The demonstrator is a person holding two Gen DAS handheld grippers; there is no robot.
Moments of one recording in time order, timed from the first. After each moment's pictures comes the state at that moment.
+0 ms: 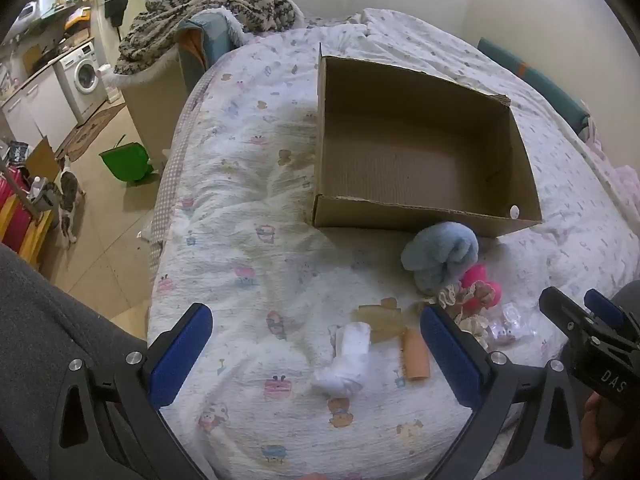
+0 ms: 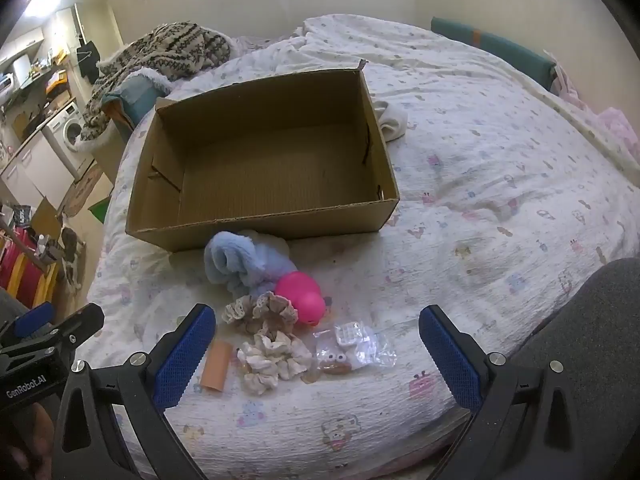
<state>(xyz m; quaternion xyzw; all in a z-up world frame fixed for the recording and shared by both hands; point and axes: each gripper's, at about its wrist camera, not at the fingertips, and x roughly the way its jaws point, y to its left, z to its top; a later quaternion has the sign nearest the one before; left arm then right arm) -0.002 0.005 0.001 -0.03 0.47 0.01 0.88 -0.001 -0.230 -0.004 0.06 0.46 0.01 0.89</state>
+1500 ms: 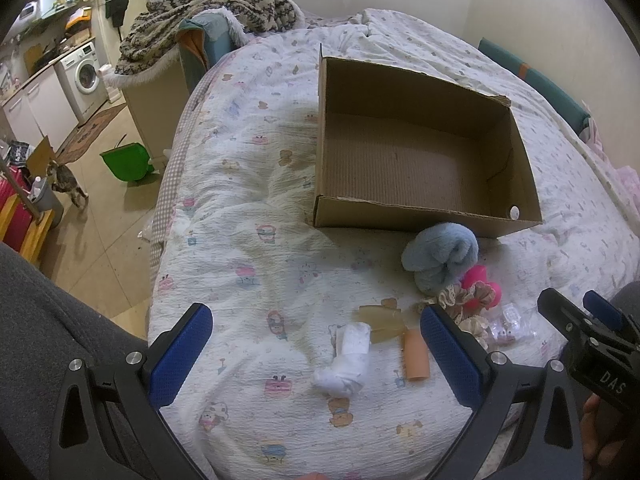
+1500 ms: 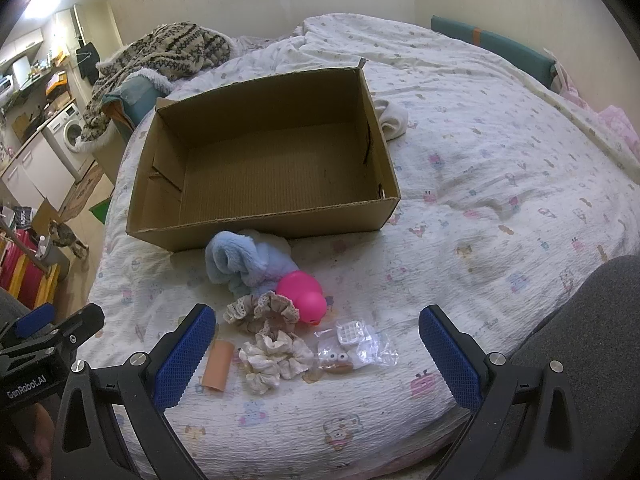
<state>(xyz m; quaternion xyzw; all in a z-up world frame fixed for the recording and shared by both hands) 0.000 0.003 -0.005 -0.03 0.47 0.01 0.88 -0.001 -0.230 -0.004 0.06 0.46 0.01 0.89</state>
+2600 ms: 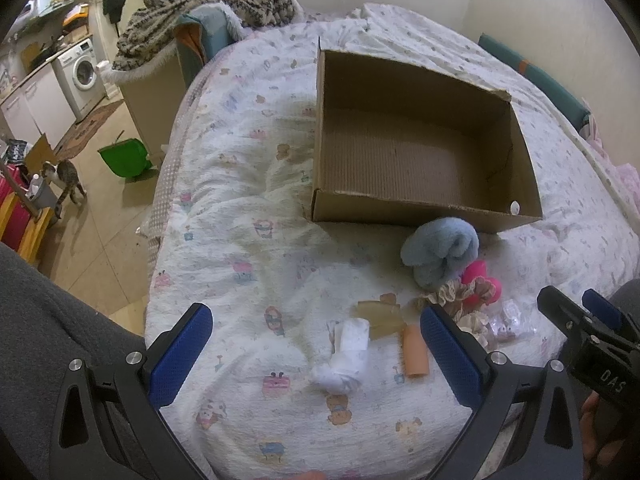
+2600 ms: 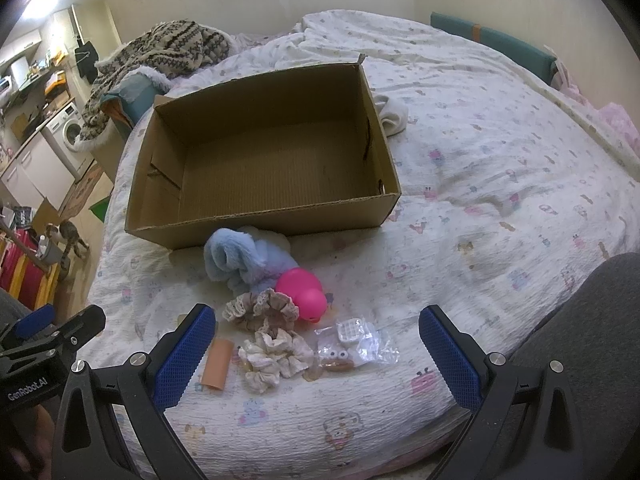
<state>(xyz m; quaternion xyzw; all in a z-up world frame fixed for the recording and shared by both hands) 0.004 0.000 -0.007 -0.03 0.49 0.01 0.87 -0.002 -0.232 -0.006 0.06 0.46 0.01 0.88</state>
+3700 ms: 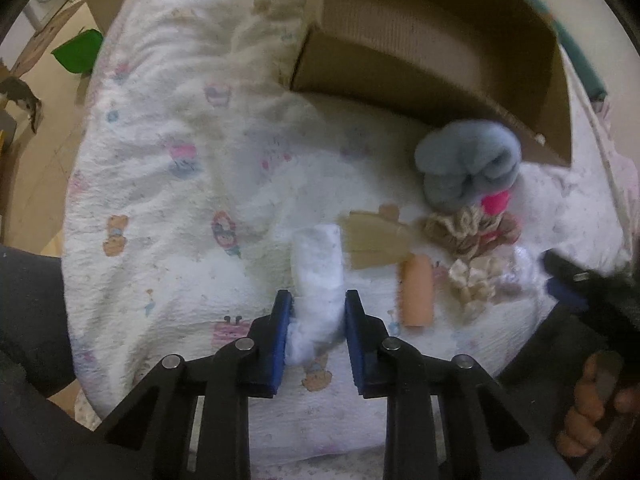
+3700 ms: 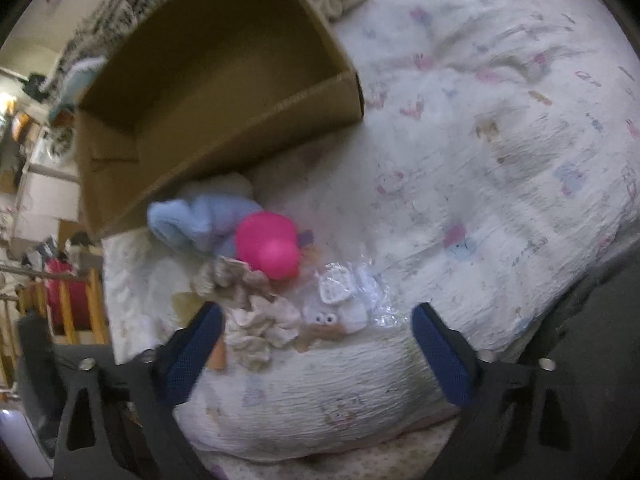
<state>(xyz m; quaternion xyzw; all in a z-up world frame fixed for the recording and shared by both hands) 0.024 0.017 -0.072 -0.12 0.65 -0.04 0.75 0.053 -0.276 -0.074 0.20 0.65 0.03 0.74</state>
